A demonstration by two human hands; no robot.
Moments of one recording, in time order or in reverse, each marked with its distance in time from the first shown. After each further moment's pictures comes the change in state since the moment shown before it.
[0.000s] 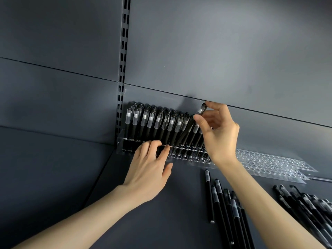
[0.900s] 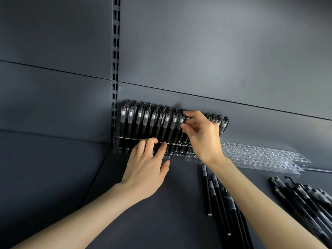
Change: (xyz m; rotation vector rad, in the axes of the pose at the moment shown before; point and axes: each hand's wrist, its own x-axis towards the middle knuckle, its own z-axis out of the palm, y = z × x) left_hand 0.000 0.004 -0.005 0.034 -0.084 -0.040; right_hand -0.011 0.011 0.009 -0.227 -0.244 0.047
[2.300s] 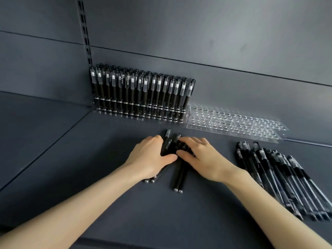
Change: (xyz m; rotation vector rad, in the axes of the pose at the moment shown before) left_hand -0.027 0.153 -0.037 -0.318 -0.508 -0.427; right_hand -0.113 0.075 -0.107 -0.235 -0.756 0.048
